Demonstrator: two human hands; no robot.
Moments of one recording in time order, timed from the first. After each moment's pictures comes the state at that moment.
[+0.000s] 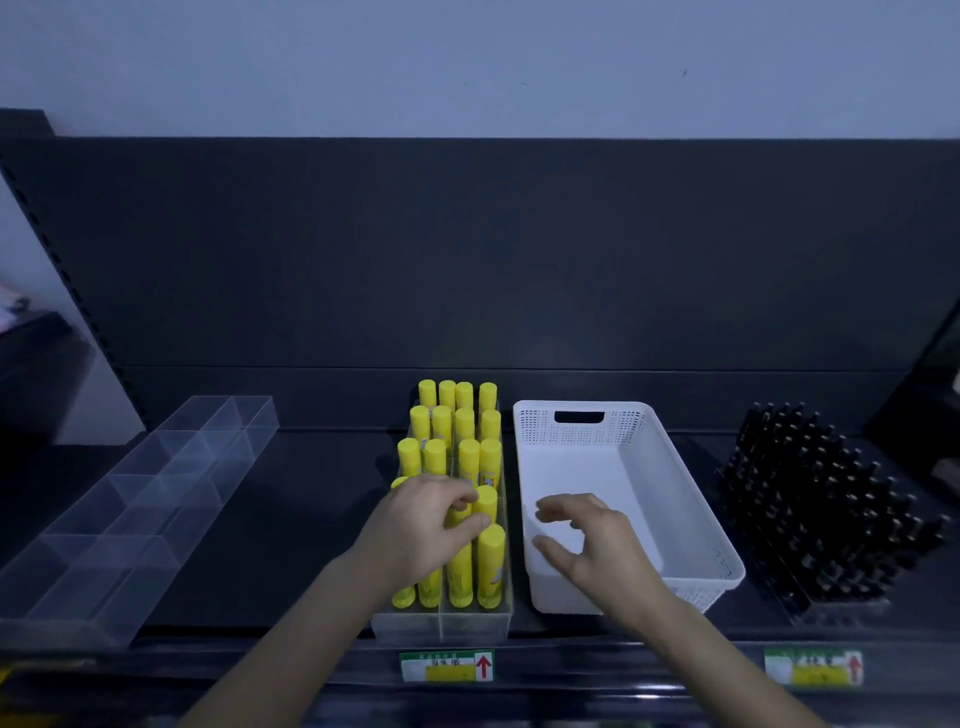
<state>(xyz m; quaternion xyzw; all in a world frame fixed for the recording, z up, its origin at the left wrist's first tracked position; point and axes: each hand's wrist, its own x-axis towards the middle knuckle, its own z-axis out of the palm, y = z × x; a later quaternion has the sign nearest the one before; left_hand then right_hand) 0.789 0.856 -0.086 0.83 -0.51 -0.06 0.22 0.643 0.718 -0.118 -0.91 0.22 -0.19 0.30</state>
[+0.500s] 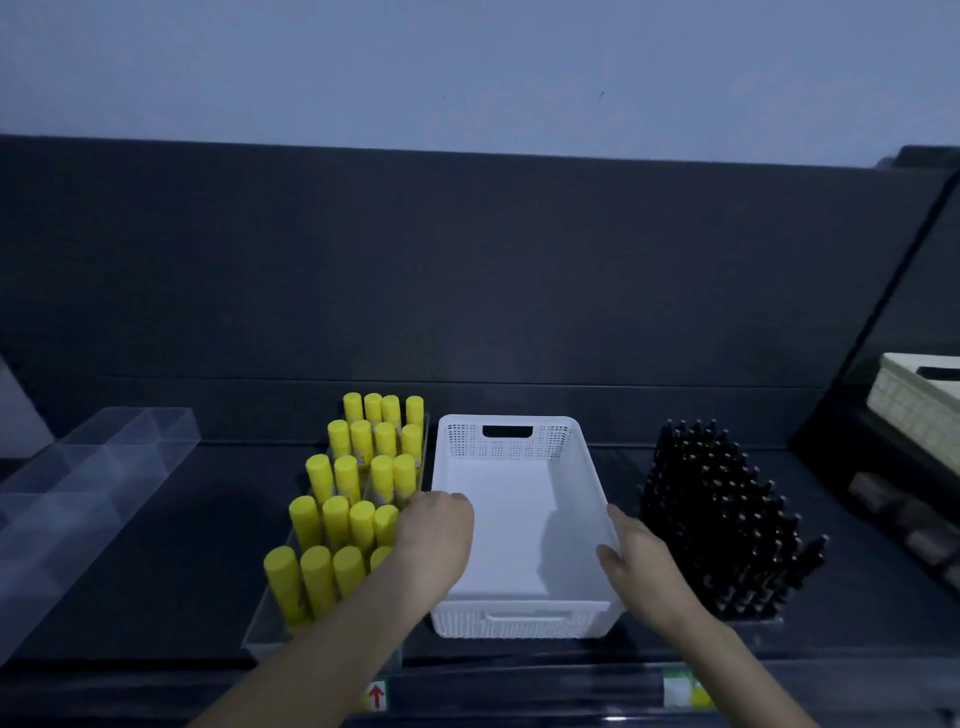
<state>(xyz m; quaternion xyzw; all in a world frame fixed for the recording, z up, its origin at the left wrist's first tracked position) 0.723 0.747 -0.096 0.88 -0.46 0.01 -0.10 0.566 0.614 -0.129 -0.88 0.36 -0.10 0.28</state>
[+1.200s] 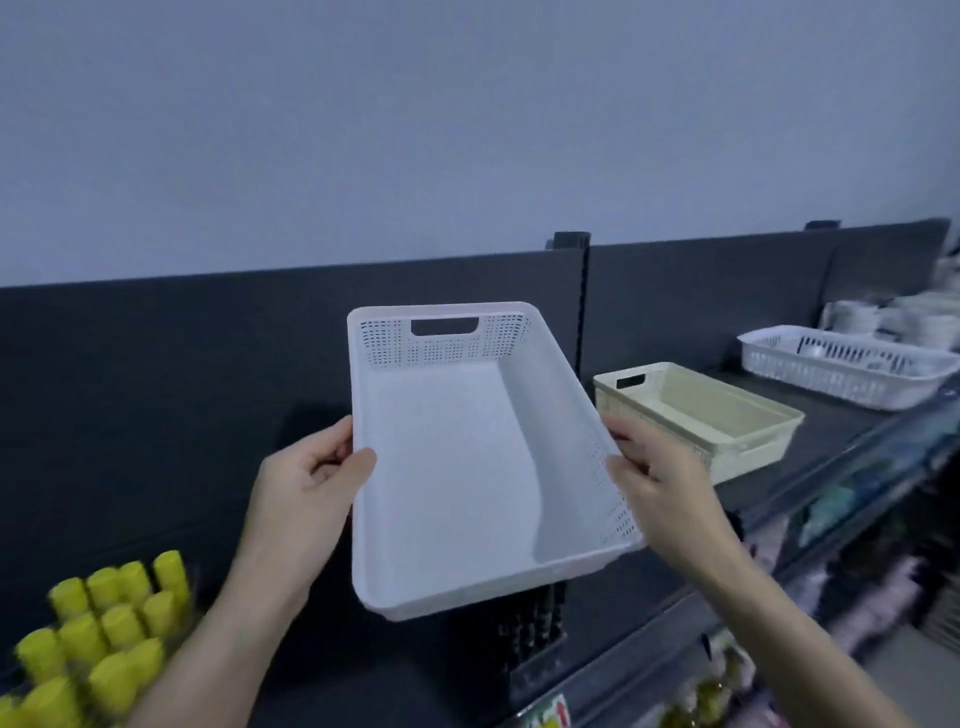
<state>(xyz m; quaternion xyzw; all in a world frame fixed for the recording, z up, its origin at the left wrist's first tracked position) 0.636 0.708 0.054 0.56 -0.45 -0.21 0.66 0.422 0.598 0.033 -0.74 0.41 -0.45 0.28</state>
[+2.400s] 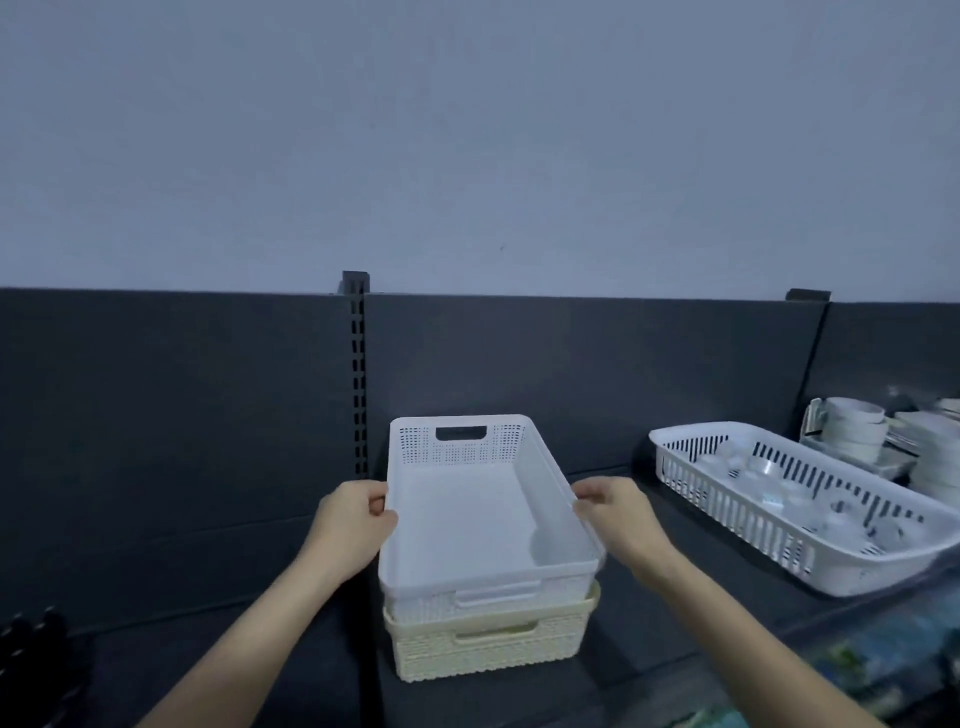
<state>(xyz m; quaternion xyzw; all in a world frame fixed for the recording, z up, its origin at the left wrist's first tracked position) 0.385 0.308 0.000 0.78 -0.45 -0.12 0.42 0.163 0.174 0.011 -0.76 0.46 -0.30 0.34</state>
